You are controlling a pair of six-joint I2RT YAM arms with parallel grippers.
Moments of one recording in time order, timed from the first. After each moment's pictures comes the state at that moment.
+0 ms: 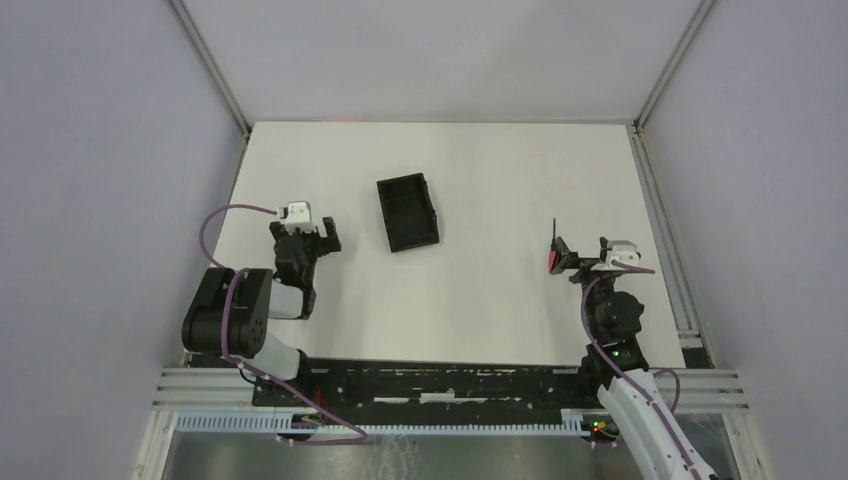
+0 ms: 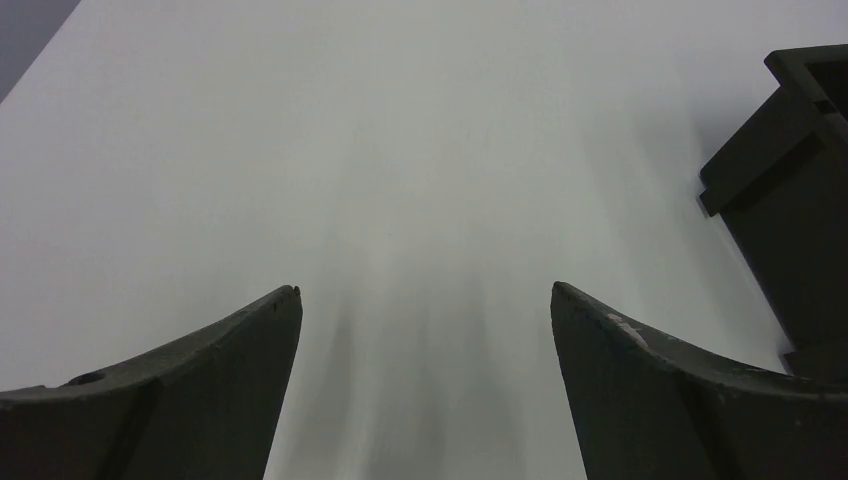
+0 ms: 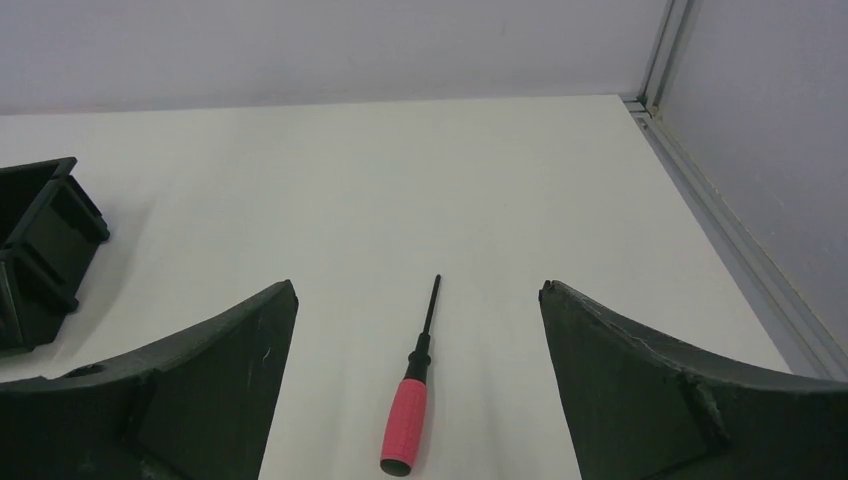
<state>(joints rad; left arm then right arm) -0.04 1.53 0.24 1.11 -0.11 -0.04 0.21 0.33 0.01 0.45 0.20 0.03</state>
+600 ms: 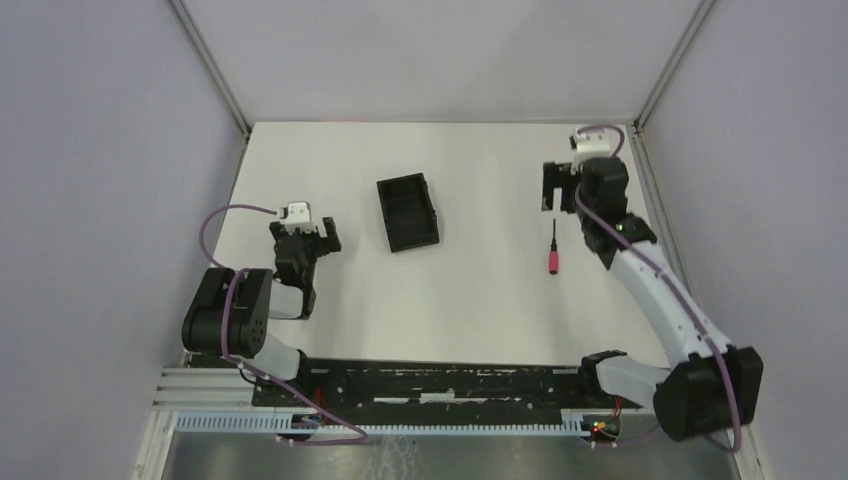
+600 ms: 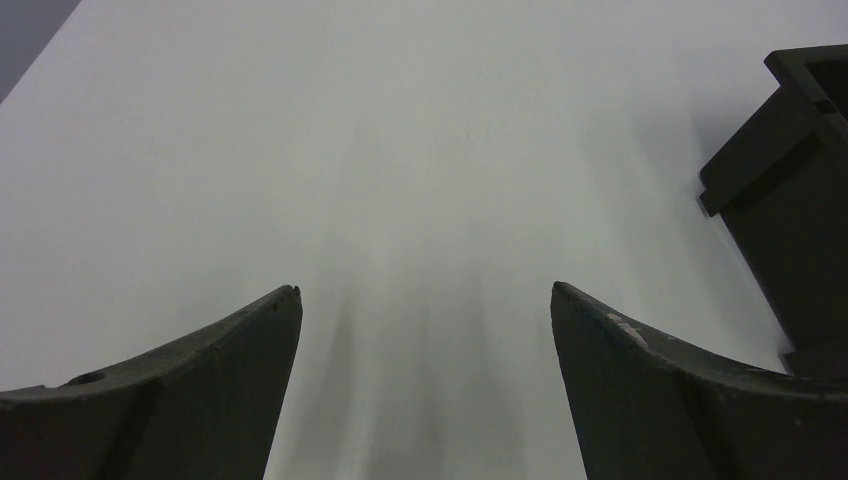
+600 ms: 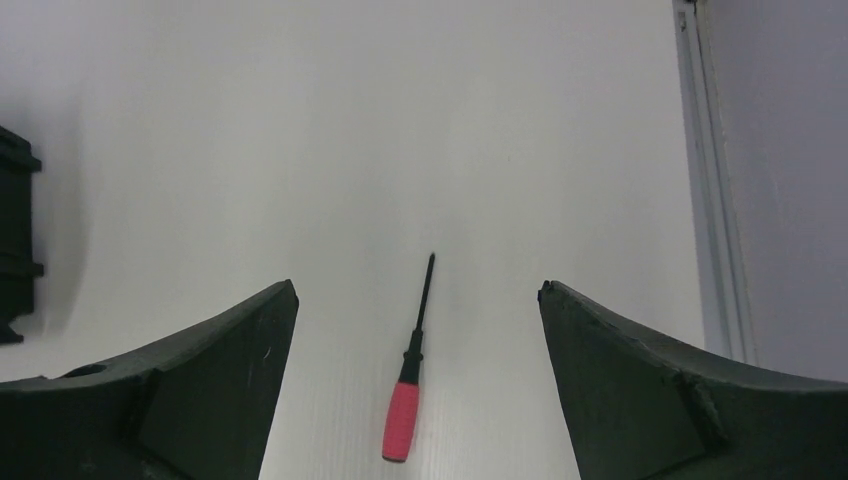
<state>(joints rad) -0.04 1.53 0.24 1.11 -0.11 -0.04 0.21 1.04 0.78 -0.15 0.22 0.01</state>
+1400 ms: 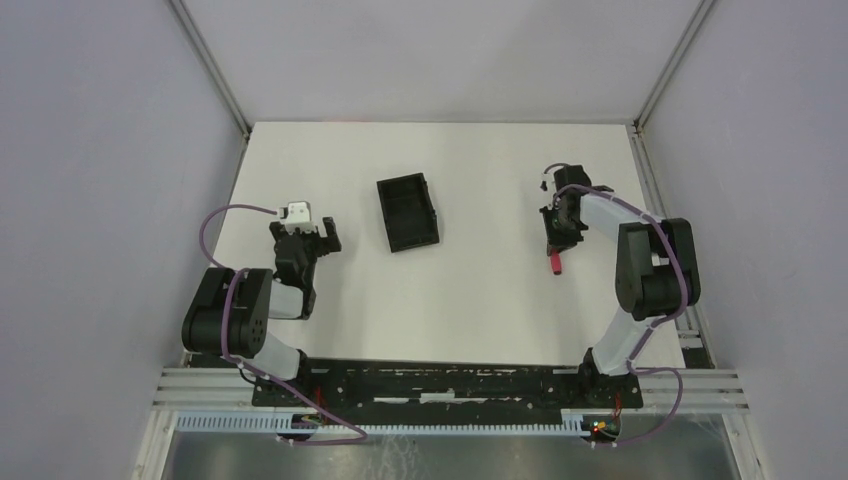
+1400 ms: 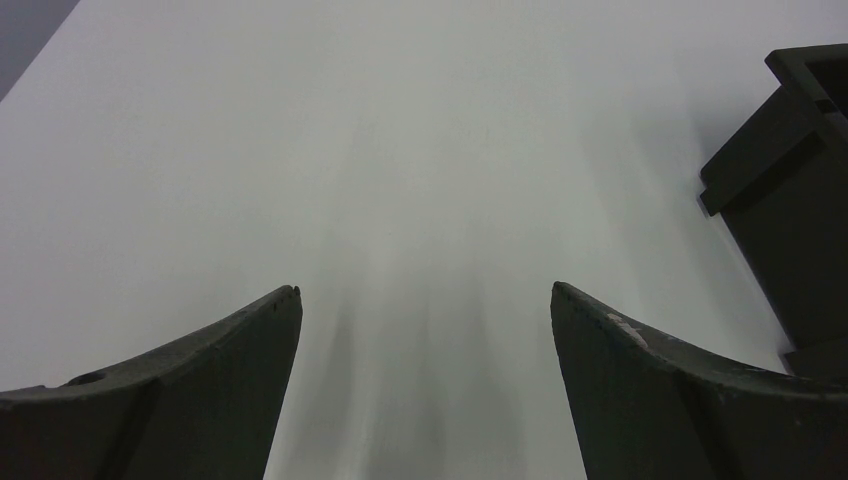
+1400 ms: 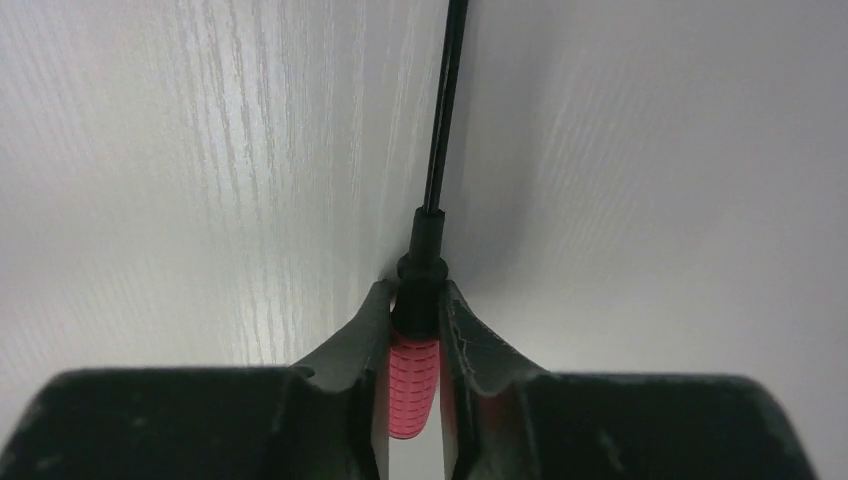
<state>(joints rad) -0.04 1.53 0.24 1.11 -0.11 -0.04 0.10 1.79 1.11 -0.60 0.01 -0.03</state>
